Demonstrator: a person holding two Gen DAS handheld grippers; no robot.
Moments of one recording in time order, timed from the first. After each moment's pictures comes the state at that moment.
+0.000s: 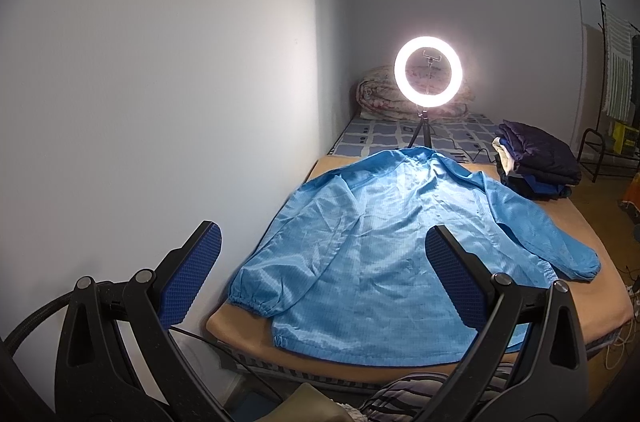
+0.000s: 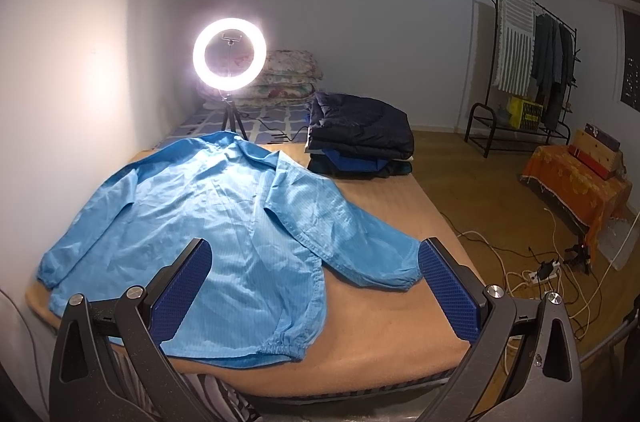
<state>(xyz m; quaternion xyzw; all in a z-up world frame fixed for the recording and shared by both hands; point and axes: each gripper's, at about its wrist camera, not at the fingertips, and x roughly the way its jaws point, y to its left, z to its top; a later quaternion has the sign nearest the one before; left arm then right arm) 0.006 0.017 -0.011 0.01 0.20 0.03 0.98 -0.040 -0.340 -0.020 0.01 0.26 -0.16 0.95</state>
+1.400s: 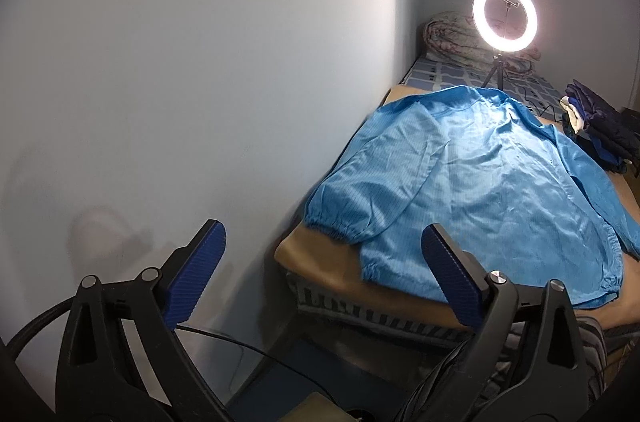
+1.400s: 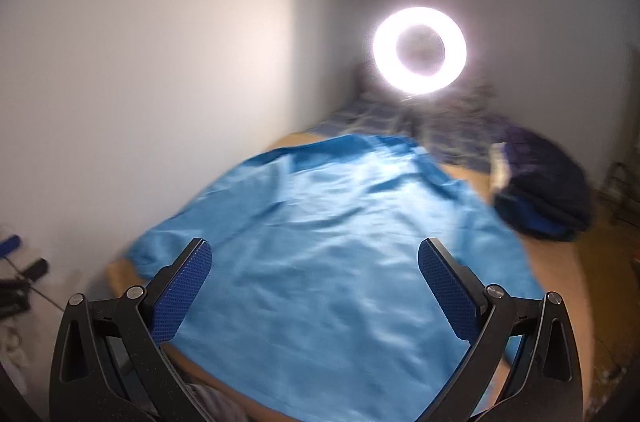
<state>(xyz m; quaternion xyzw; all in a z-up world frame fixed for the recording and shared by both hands) 0.002 0.114 -0.107 -0.02 0.30 0.13 0.94 0.099 -0.177 -0.034 -0.05 0.29 0.14 0.95</state>
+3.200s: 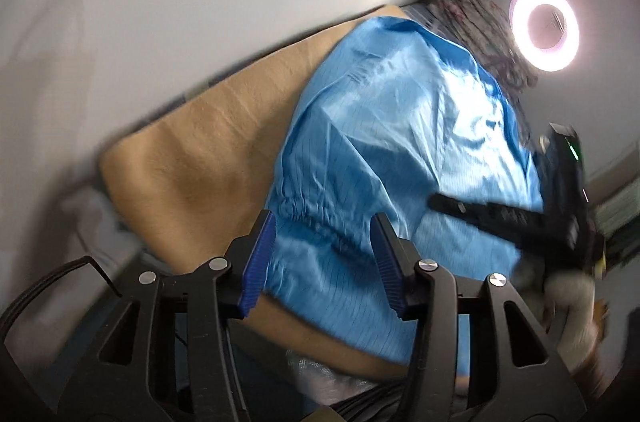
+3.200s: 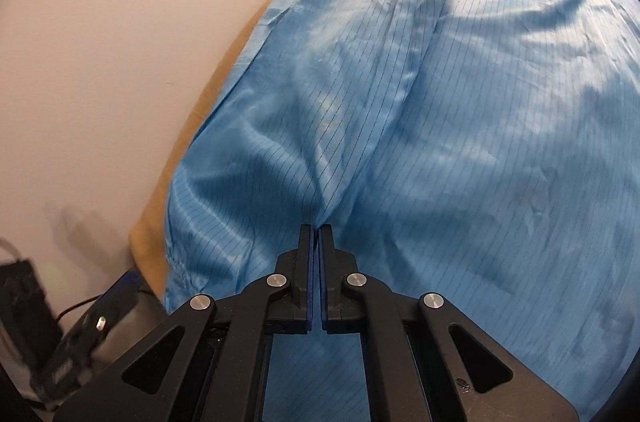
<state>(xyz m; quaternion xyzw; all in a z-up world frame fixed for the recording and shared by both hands) 0.149 0.155 -0.246 -0.31 0.44 0.03 0.84 0.254 -0.071 -0.243 0.08 0.60 0.27 0.75</state>
